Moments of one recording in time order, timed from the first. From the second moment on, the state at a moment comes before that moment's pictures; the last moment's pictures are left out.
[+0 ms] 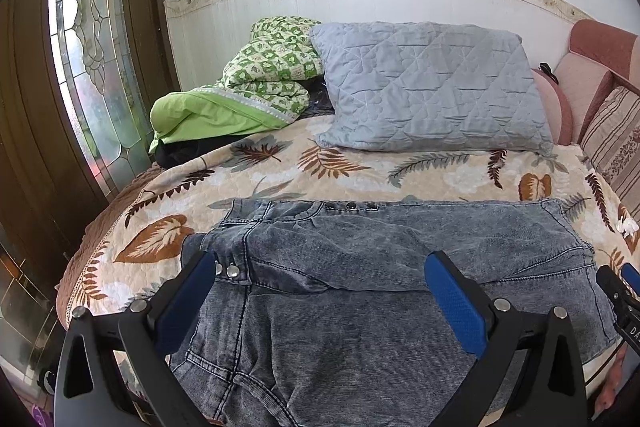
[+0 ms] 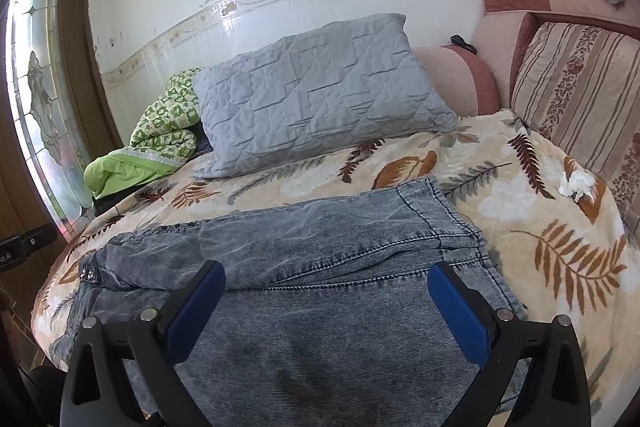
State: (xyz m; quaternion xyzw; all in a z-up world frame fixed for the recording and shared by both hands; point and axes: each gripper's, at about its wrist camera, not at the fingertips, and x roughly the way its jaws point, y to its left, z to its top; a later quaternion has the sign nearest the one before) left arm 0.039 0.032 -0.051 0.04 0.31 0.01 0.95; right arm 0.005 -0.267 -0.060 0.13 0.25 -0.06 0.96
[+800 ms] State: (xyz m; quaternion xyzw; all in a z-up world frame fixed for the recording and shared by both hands) left arm 0.164 0.076 -0.090 0.06 0.43 0.01 0.90; right arm 0.104 -0.371 -0.047 0.15 0.30 -0.15 0.93
